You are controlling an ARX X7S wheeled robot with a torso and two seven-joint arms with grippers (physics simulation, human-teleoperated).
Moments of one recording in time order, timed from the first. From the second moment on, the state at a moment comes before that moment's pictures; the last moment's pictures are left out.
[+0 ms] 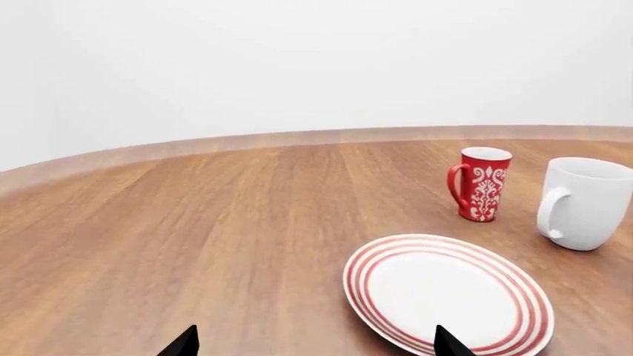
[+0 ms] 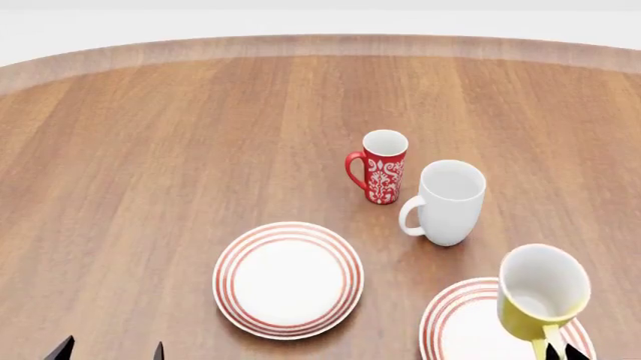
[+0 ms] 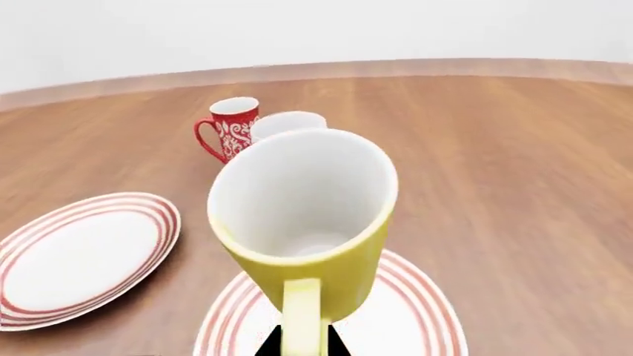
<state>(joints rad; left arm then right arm) -0.04 -0.27 0.32 -0.01 -0.25 0.04 -0.28 0.12 0.55 0.06 0.13 0.57 0.25 -0.18</state>
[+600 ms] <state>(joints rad) -0.04 -0.28 0.33 -0.01 -0.25 0.05 -0.29 0.20 0.51 0.01 0.31 0.53 0.22 -0.21</state>
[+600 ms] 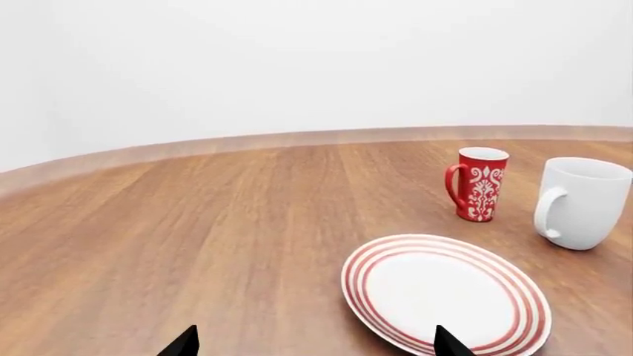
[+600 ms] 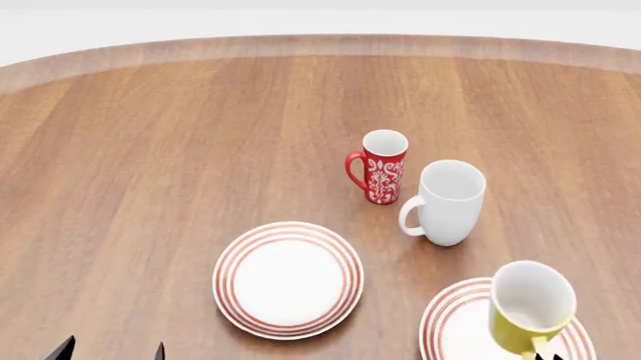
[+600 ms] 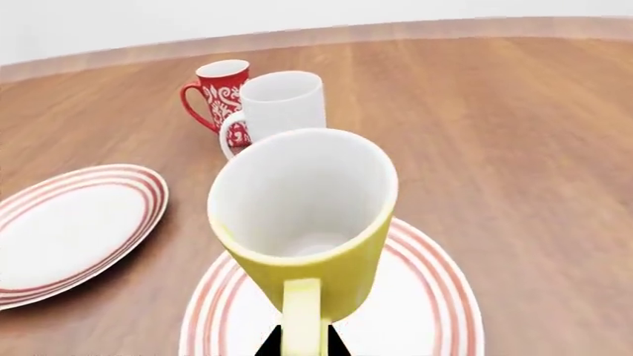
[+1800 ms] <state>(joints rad) -0.05 -0.29 0.35 -0.01 -0.26 0.05 -0.30 0.30 0.46 -0.04 0.60 0.48 0.12 -0.28</state>
